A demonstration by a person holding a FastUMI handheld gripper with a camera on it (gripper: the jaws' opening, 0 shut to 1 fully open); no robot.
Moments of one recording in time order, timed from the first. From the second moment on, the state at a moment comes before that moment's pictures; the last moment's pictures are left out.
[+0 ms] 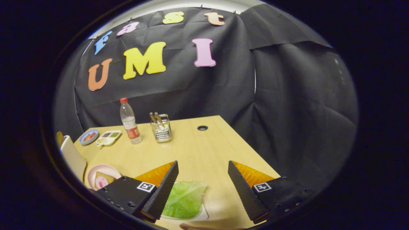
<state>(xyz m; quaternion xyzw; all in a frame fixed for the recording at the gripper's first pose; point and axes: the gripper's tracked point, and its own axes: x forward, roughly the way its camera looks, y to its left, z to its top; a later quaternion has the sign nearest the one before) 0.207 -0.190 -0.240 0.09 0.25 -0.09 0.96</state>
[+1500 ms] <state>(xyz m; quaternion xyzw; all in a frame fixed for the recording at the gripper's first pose) 0.179 -0.114 -0.235 0.01 0.28 -0.04 0.96</state>
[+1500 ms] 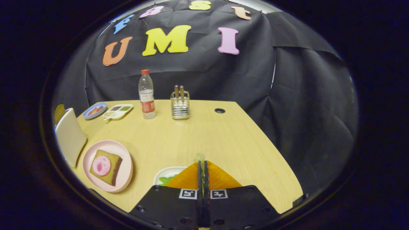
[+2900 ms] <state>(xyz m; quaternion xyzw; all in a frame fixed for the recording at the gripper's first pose) 0.124 0.179 -0.155 0.01 0.24 0.15 0.96</state>
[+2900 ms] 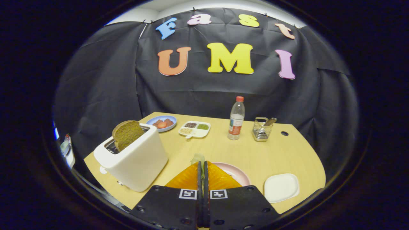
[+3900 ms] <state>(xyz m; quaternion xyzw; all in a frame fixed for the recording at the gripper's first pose) 0.224 0.137 -0.275 0.04 0.33 0.11 0.94</state>
